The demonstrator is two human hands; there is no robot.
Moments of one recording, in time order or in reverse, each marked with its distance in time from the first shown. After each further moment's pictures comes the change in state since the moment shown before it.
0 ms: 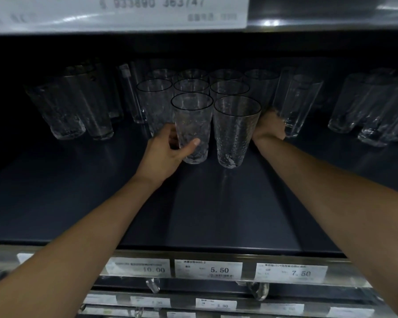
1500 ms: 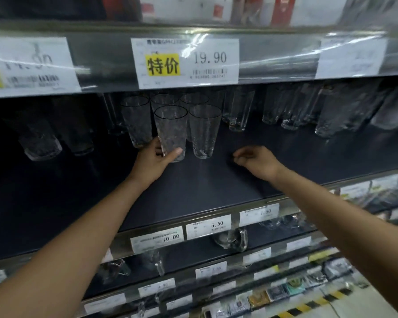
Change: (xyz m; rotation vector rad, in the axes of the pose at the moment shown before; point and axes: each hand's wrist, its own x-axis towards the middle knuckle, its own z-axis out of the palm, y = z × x) left_hand -0.022 0.013 -0.030 -0.097 -0.322 -0.025; right_hand -0.149 0.058 -0.096 0.103 -0.259 -0.055
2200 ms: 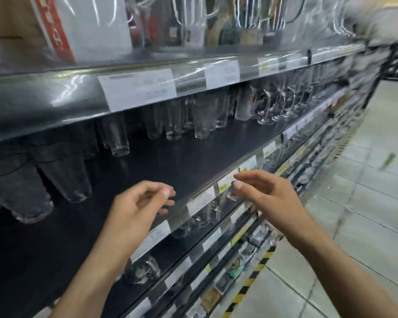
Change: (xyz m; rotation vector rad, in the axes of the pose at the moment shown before) left_hand -0.108 0.161 0.134 -0.398 -0.390 0.082; right_hand -0.220 0.048 -0.151 0.373 0.477 0.087
